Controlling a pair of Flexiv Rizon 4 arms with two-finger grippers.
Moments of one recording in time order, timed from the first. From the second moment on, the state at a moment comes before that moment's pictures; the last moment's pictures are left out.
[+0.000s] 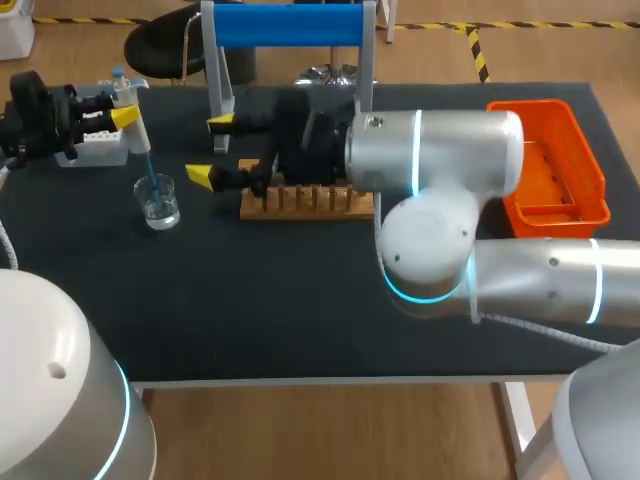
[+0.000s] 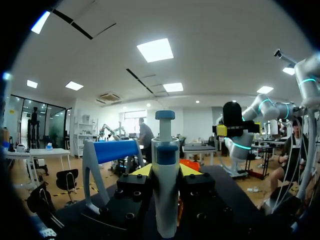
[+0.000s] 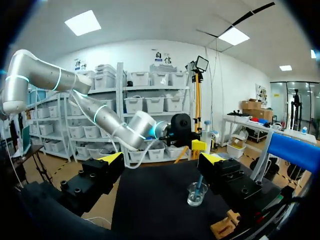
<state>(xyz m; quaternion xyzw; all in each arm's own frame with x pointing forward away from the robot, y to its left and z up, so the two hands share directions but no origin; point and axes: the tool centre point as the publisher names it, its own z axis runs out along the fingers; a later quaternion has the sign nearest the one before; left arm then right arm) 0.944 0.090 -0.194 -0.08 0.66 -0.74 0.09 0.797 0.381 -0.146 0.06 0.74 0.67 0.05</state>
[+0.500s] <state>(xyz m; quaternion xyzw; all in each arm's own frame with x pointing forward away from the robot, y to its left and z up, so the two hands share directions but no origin) 0.944 0.090 -0.194 -0.08 0.66 -0.74 0.09 0.824 0.382 -0.095 -0.05 0.73 0.69 0.00</state>
